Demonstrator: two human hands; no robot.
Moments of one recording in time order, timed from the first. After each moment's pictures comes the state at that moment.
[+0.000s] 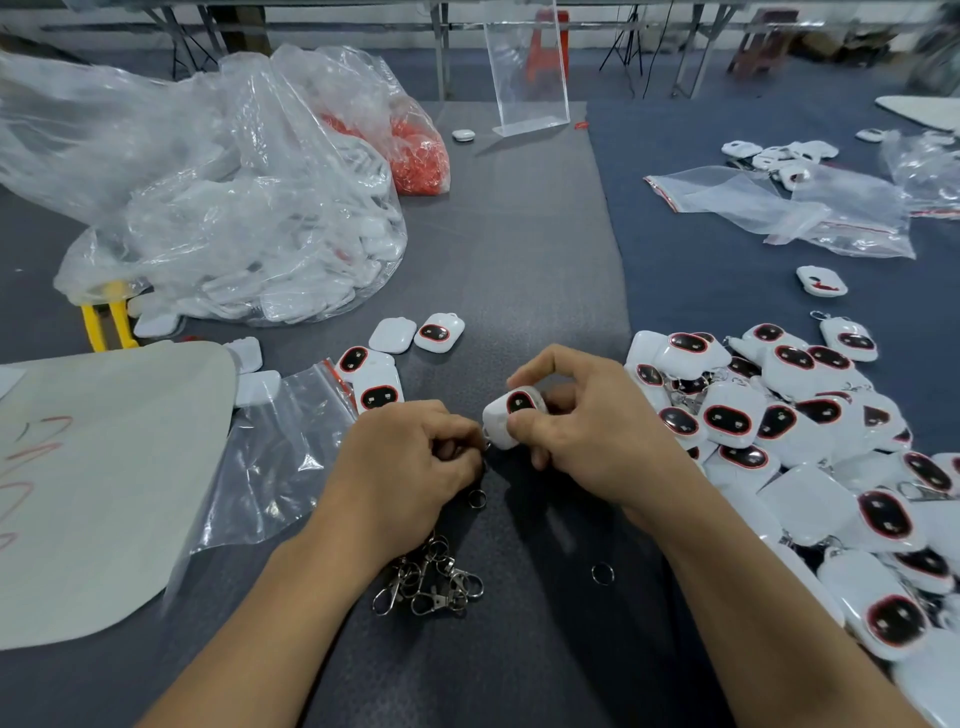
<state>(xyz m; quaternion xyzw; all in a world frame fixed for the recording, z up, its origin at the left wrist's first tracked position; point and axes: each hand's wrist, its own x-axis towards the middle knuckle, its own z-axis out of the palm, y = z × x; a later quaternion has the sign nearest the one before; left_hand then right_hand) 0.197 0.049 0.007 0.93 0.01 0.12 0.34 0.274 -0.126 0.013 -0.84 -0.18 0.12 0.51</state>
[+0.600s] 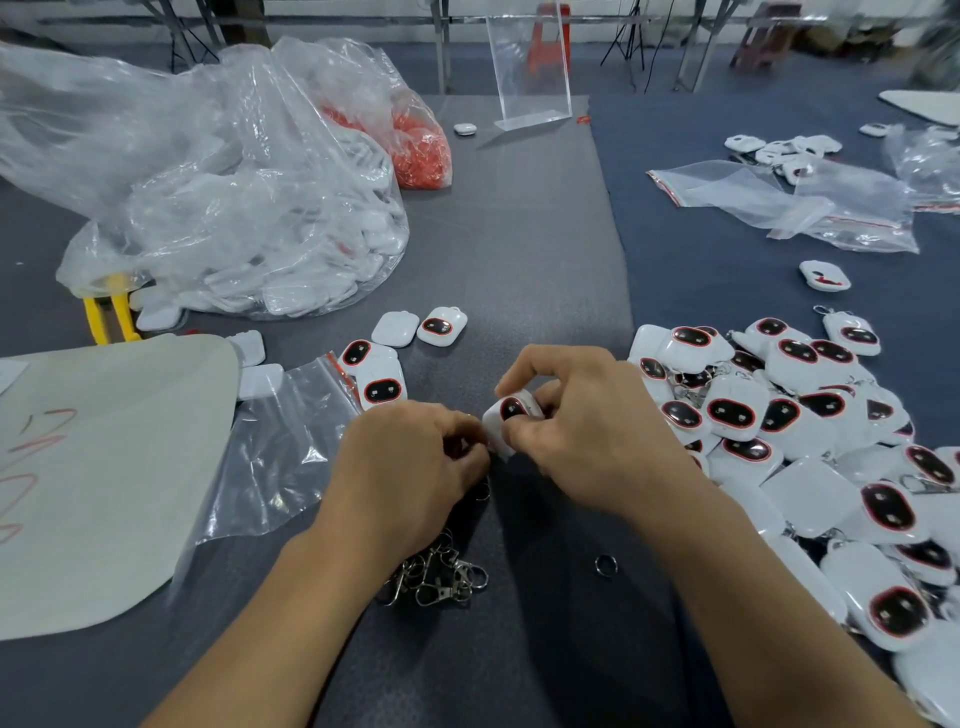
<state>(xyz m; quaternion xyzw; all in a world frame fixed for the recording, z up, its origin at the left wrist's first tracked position) 0.190 0.041 0.009 0.95 0.02 0.16 0.26 0.258 -0.122 0.034 -0.89 -0.22 0.05 0.39</state>
